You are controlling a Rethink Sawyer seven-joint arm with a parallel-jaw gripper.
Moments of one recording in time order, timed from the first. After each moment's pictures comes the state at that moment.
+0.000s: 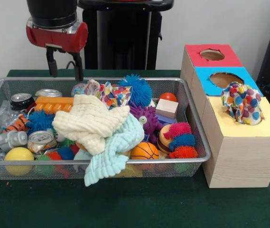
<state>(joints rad) -0.40 -0.65 -0.14 1.54 0.17 0.74 1.48</state>
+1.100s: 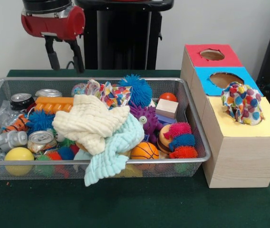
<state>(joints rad) -0.45 -0.70 -0.09 1.59 0.29 0.74 1.48</state>
